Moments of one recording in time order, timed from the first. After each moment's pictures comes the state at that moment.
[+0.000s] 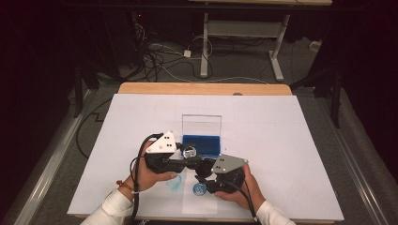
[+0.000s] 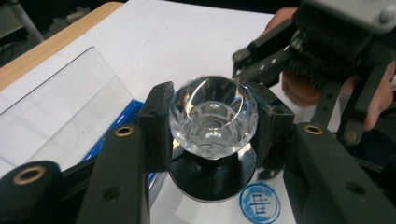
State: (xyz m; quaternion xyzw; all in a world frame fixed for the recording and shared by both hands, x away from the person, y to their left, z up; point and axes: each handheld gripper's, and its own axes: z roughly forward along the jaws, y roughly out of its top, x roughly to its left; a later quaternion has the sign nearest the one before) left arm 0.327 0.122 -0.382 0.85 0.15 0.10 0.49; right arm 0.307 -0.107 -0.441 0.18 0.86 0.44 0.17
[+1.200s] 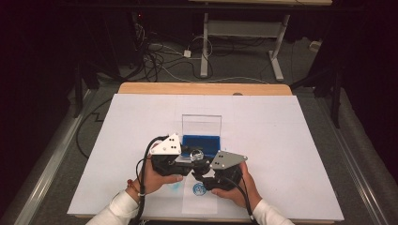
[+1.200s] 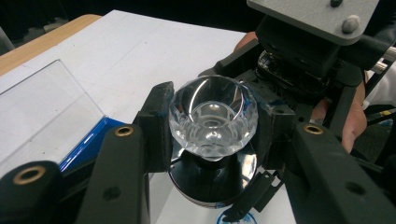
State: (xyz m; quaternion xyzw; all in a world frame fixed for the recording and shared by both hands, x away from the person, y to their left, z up) left arm 0.327 0.111 -0.391 0.84 0.14 0.07 0.52; right arm 0.312 -0.103 -0.439 0.20 0.85 0.46 0.15
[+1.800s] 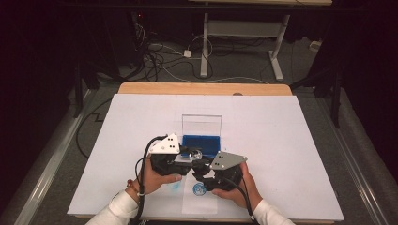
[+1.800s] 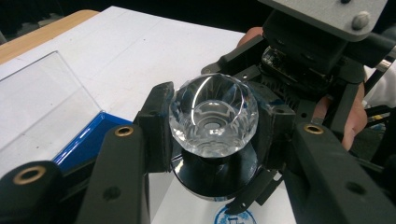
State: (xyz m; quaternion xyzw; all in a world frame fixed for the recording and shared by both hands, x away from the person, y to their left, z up) left arm 0.330 0.114 -0.396 0.84 0.15 0.05 0.52; right arm 0.311 -0.104 -0.439 0.19 0.86 0.45 0.16
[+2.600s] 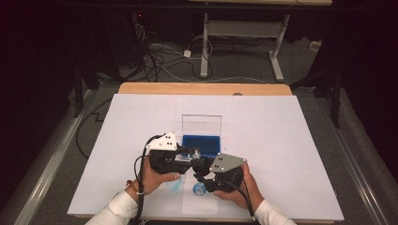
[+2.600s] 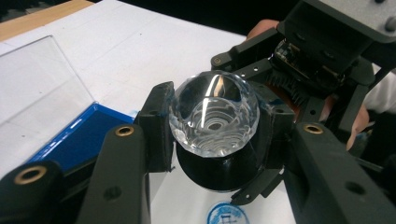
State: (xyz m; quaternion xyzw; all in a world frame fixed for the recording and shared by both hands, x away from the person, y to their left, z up) left arm 0.339 0.123 -0.405 0.82 0.17 0.00 0.55; right arm 0.306 -0.105 -0.435 0.18 0.86 0.44 0.17
